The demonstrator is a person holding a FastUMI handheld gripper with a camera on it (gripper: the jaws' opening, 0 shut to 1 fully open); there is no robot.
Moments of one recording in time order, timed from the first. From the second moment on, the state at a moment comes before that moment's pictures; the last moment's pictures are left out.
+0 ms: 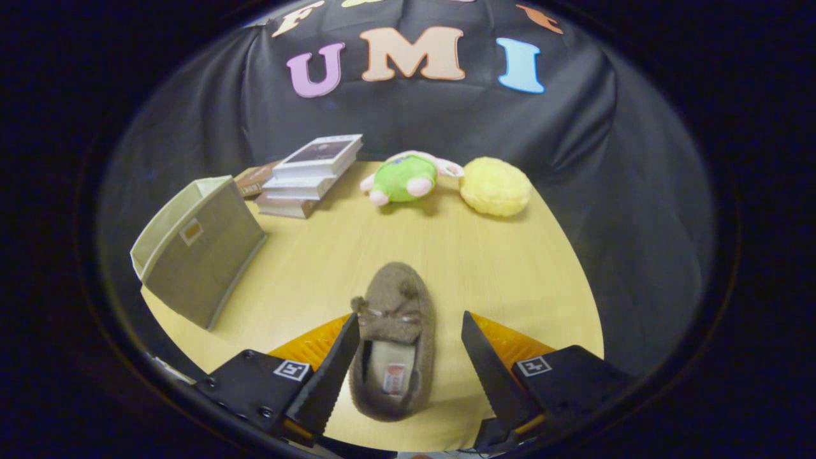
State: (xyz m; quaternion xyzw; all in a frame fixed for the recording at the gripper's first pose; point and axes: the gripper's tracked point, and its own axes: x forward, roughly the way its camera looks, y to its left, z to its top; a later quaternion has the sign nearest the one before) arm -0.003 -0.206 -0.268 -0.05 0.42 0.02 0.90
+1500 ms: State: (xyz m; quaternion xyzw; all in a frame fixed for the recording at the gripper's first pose) arm -0.041 -0.175 -0.300 0.17 0.54 -0.09 0.82
